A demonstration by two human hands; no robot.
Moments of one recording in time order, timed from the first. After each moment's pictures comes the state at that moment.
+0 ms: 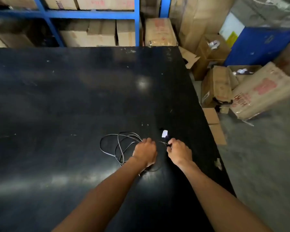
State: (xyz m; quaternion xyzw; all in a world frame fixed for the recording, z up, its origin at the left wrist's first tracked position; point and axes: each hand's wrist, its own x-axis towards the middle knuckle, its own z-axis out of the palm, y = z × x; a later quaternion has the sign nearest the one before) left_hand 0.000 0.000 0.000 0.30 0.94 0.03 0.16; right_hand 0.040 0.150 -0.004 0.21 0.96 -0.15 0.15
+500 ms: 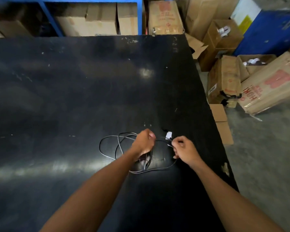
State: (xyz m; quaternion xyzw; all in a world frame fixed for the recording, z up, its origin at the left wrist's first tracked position) left_hand -0.060 -0.003 -0.011 0.03 0.87 0.41 0.27; right_hand 0.021 0.174 -0.021 0.33 0.77 -0.54 0.11
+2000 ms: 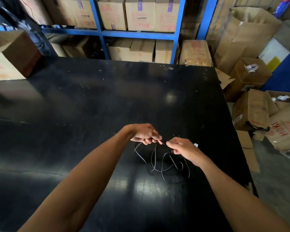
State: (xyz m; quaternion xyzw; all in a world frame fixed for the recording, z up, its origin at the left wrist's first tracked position) left_hand -0.087 -0.144 0.111 0.10 0.74 0.44 0.49; right_hand -0.004 0.077 0.065 0.09 0.79 -0.55 0.26
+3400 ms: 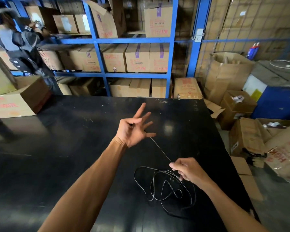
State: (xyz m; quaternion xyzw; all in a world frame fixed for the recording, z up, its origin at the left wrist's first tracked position) left_hand -0.085 -0.156 0.225 0.11 0.38 0.87 0.27; right_hand 0.025 0.092 0.126 0.02 0.77 -0.61 0.15
